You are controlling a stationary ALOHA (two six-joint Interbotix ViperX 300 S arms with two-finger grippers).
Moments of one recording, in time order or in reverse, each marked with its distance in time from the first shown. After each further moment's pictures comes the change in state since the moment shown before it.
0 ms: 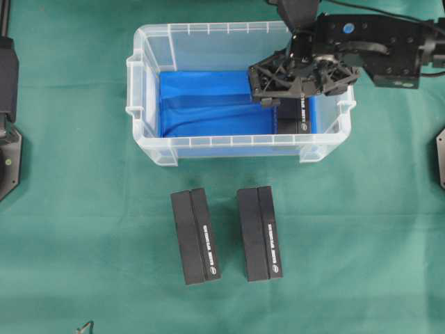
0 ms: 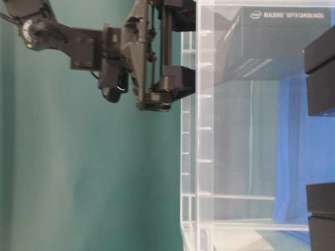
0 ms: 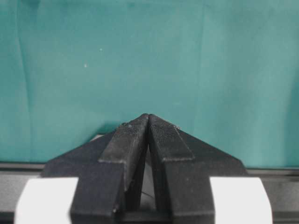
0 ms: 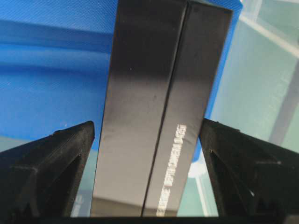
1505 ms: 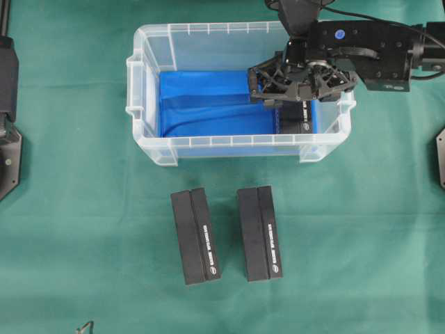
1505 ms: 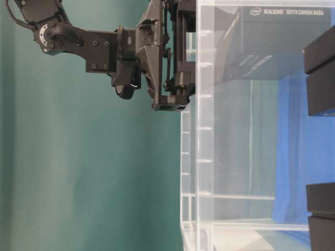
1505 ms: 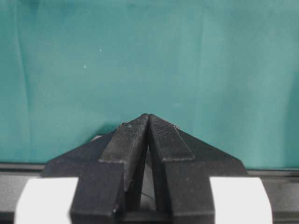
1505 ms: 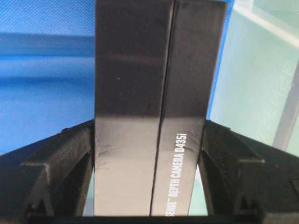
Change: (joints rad) left arm 0.000 -0.002 0.000 0.000 -0.003 -0.002; right arm 0.000 0.021 0.014 0.002 -0.008 0.077
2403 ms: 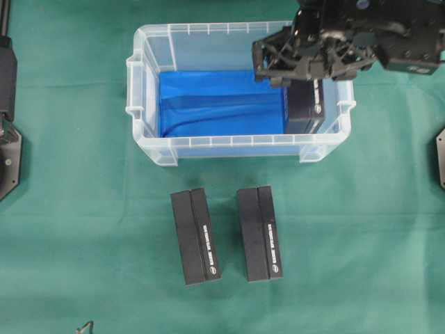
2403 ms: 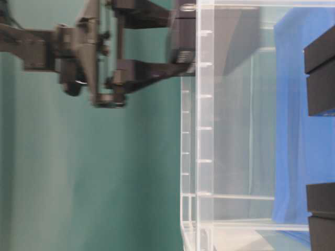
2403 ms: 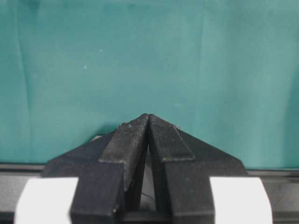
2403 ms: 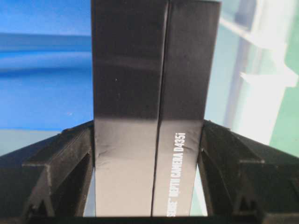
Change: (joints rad) left arm 0.000 -0.003 0.000 -0.002 0.000 0.000; right arm 0.003 -0.074 -0.190 -0.051 0.279 0.005
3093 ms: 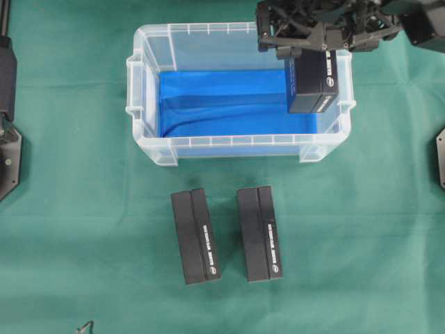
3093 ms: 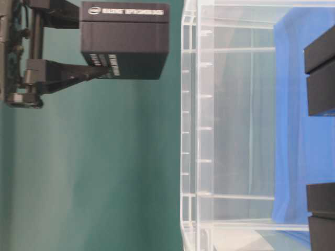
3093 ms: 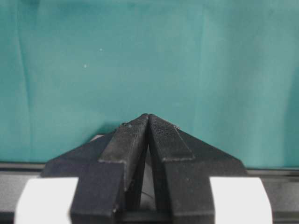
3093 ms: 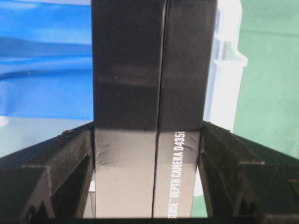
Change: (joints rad) left arm 0.000 0.000 0.000 0.002 0.005 0.000; right arm 0.035 -0.015 -0.265 -0.071 0.238 -0.009
